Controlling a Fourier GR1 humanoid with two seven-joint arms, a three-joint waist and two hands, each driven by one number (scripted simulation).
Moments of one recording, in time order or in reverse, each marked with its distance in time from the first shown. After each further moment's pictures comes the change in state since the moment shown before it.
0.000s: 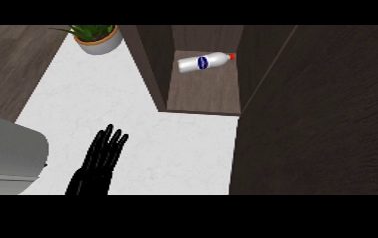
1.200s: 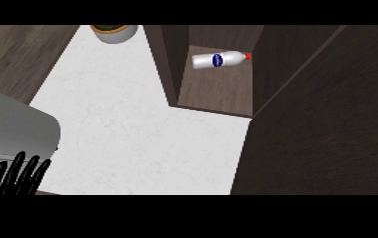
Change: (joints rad) left arm 0.294 0.375 0.221 -0.100 0.109 -0.368 -0.171; right arm -0.528 0.032 0.169 0.003 -0.003 -0.068 0.364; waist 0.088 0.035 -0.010
